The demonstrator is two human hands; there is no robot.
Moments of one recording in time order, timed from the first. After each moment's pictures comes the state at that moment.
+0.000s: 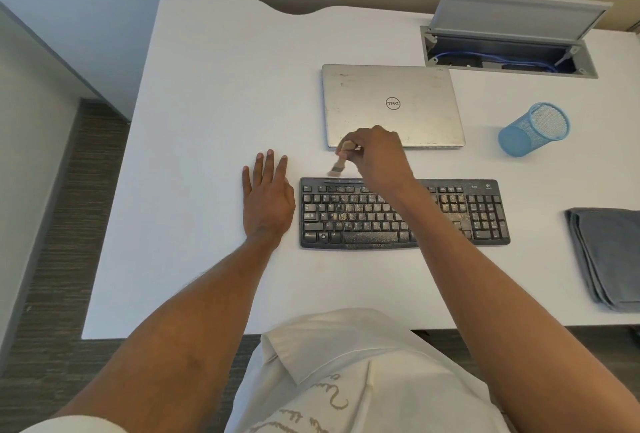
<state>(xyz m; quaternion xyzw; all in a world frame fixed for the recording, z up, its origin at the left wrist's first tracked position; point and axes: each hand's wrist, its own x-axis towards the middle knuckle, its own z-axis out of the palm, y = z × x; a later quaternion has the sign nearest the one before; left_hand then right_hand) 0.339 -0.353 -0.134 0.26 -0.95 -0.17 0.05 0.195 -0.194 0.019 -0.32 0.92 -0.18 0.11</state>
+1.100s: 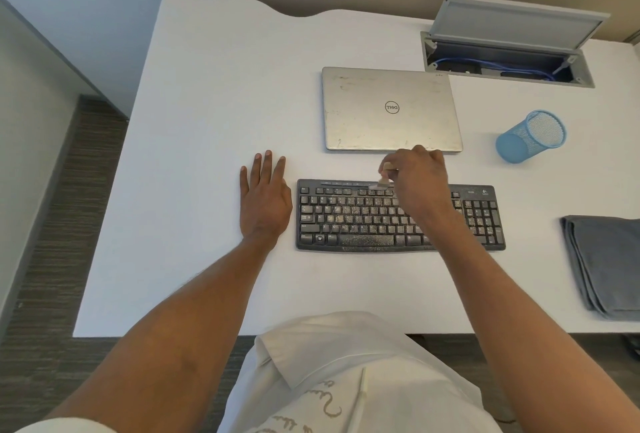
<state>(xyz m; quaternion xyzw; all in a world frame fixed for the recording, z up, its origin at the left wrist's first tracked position) 0.339 -0.353 -0.135 0.26 -0.95 -0.17 0.06 0.194 -0.131 0.013 -0.26 0.96 -0.04 0.05</state>
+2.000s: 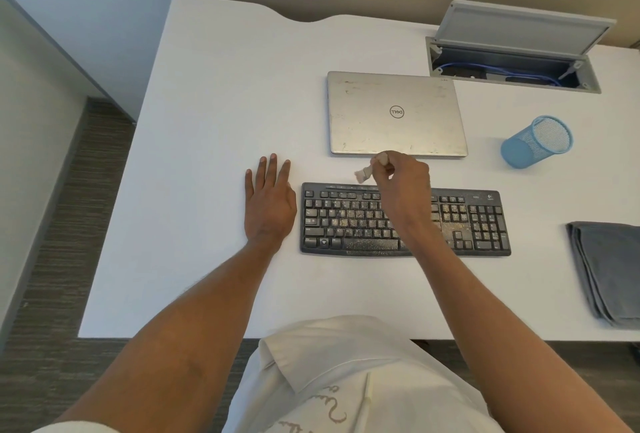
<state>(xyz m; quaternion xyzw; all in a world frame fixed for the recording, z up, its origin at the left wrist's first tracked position) 0.339 -0.354 -0.138 0.26 -0.95 -0.17 0.06 0.228 -0.159 0.019 -0.14 0.93 -0.34 0.07</state>
